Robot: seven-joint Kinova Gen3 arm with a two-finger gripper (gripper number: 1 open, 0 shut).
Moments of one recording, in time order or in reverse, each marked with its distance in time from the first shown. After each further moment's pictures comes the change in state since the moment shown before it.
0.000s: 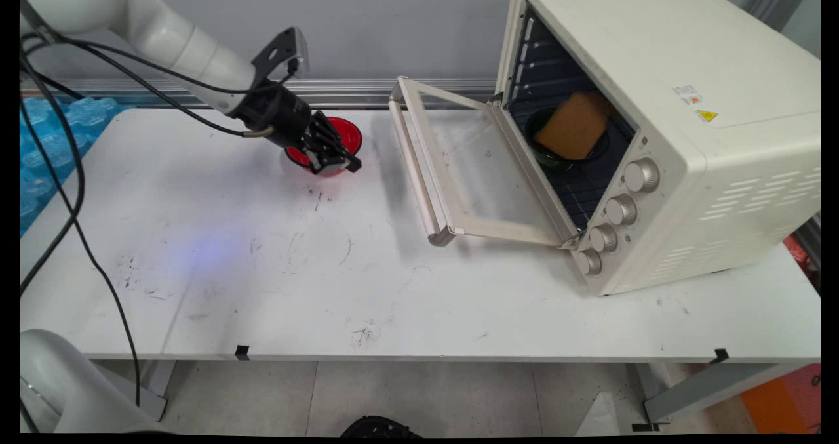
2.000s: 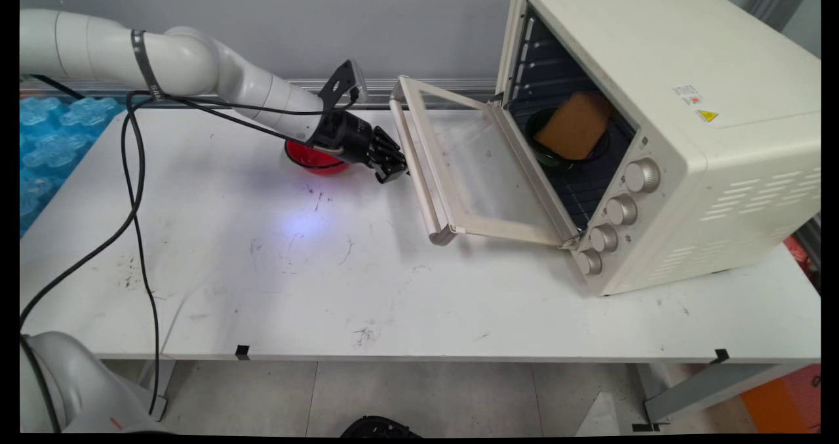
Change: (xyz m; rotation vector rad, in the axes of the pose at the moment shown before) arm 0.000 -0.025 0.107 -0.014 0.183 -0.032
